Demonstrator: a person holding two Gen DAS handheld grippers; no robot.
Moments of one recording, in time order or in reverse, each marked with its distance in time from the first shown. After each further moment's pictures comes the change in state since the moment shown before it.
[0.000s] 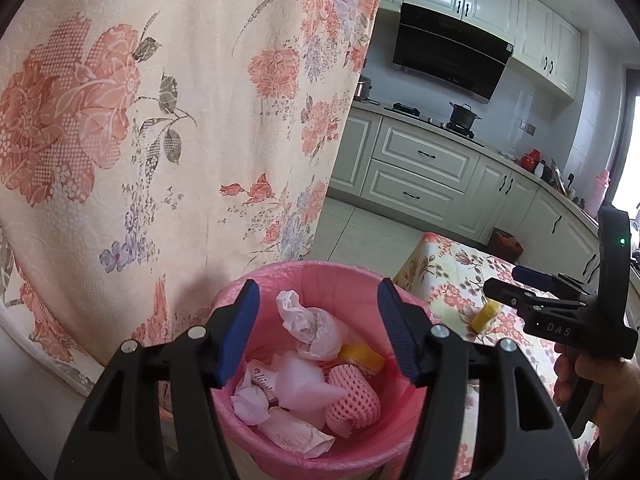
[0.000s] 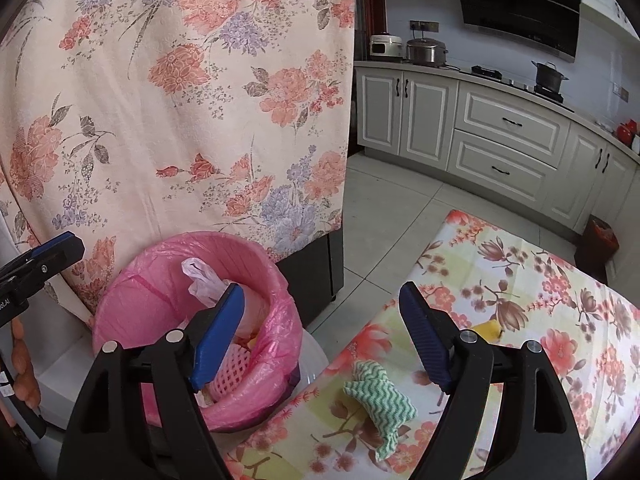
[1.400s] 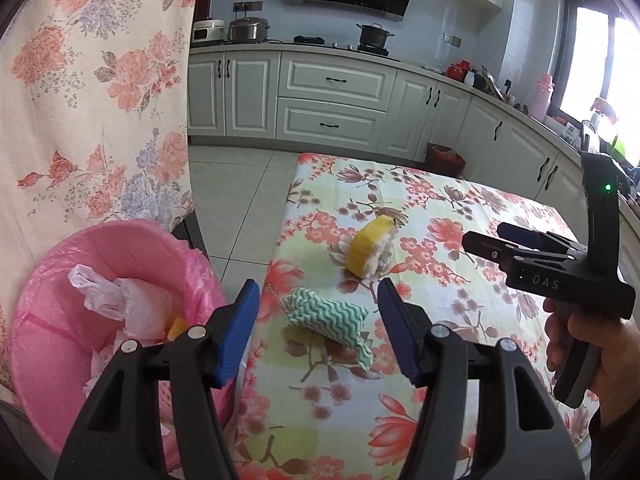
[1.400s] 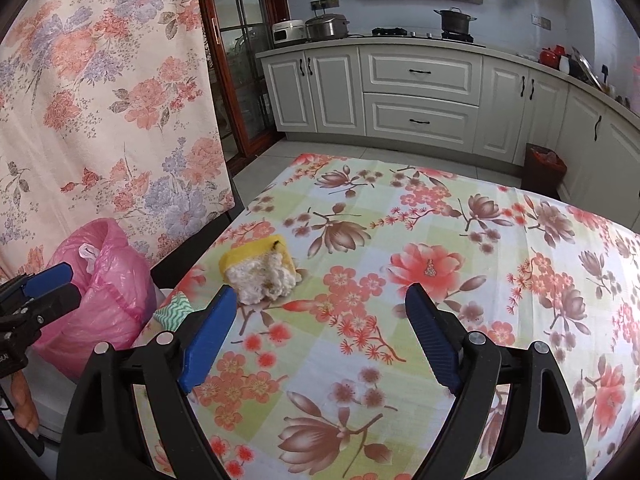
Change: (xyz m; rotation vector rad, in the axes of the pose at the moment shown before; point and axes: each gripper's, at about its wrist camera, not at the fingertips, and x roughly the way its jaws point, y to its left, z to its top) left arm 0.085 -0.190 -0.055 0.238 0.217 -0.187; right arm -0.030 -0.181 -0.084 0.227 0.034 -0.139
